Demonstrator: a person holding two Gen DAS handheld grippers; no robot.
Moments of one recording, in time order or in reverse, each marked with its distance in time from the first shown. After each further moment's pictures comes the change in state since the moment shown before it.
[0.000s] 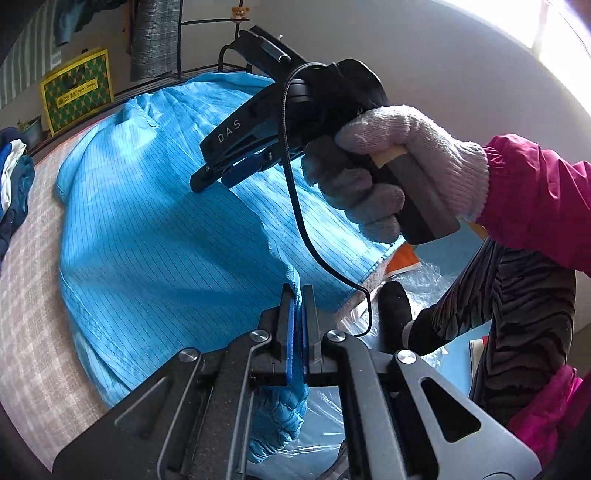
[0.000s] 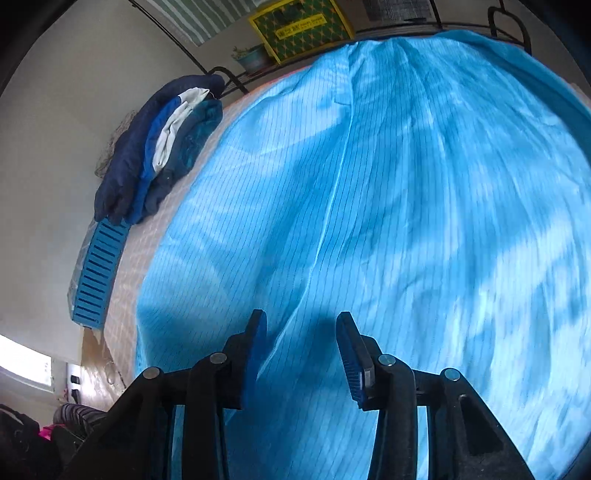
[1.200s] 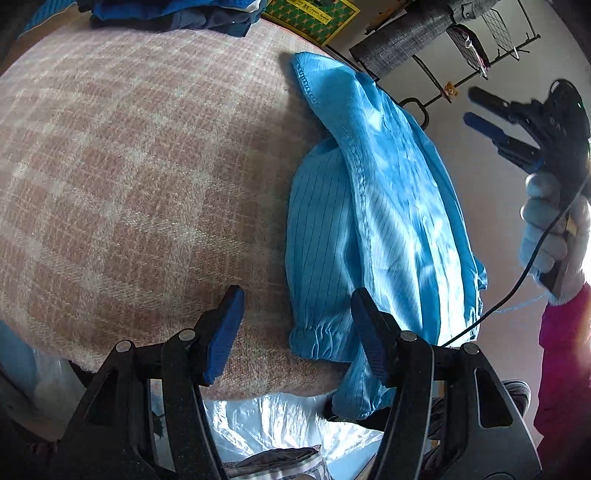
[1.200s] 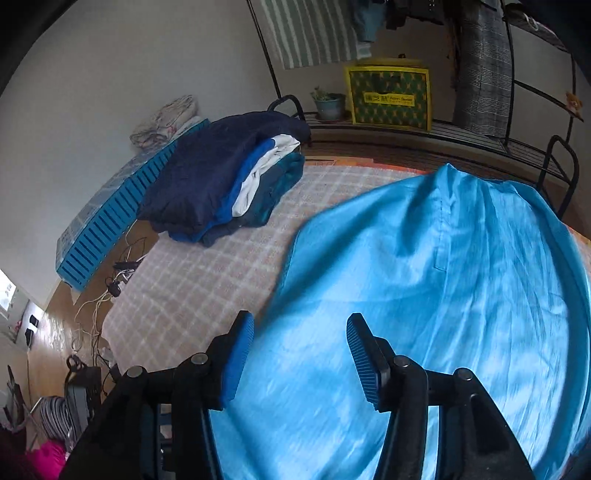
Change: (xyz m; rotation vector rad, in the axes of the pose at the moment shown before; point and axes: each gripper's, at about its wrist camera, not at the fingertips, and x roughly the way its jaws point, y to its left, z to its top) left arm -0.037 0.178 -0.098 -0.880 -0.112 0.037; right arm -0.031 0.151 0.090 -0.366 -0.122 -0.127
